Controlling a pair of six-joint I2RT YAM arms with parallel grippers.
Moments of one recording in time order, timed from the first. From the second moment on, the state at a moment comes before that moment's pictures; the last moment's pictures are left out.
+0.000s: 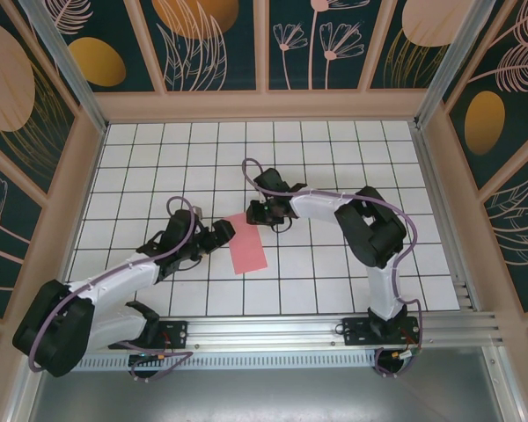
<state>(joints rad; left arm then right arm) -0.53 1.16 0.42 0.00 0.18 -1.01 0.74 2.01 1.28 -0.30 -0.24 0.63</state>
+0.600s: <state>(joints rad) -0.54 1.21 0.42 0.05 0.22 -1.05 0.75 2.01 1.29 -0.27 -0.24 0.61</state>
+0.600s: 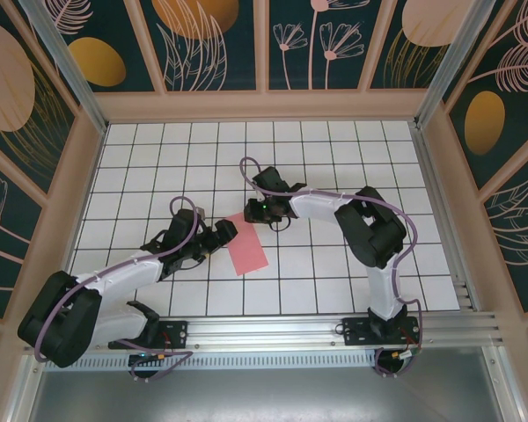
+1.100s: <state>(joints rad) -0.55 1.23 0.42 0.05 0.22 -1.07 0.79 2.11 1.40 -0.30 -0.23 0.59</state>
